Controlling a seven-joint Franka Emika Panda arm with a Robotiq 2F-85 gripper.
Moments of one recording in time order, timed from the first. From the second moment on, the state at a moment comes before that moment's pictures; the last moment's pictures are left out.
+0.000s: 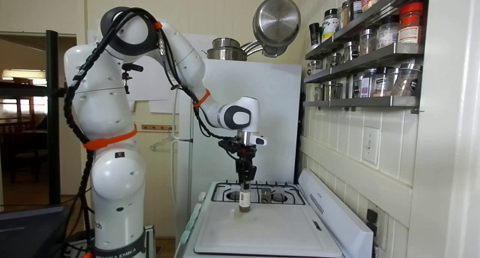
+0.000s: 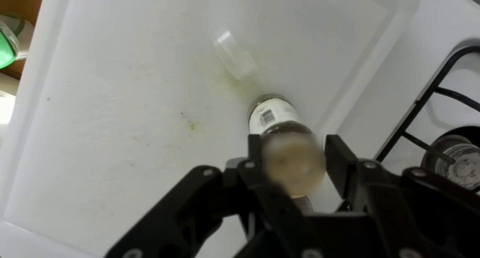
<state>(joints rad) 0.11 -0.24 0.13 -2.54 0.02 2.27 0.17</state>
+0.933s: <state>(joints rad) 0.00 -0.29 0.04 -2.55 -0.01 2.29 0.17</state>
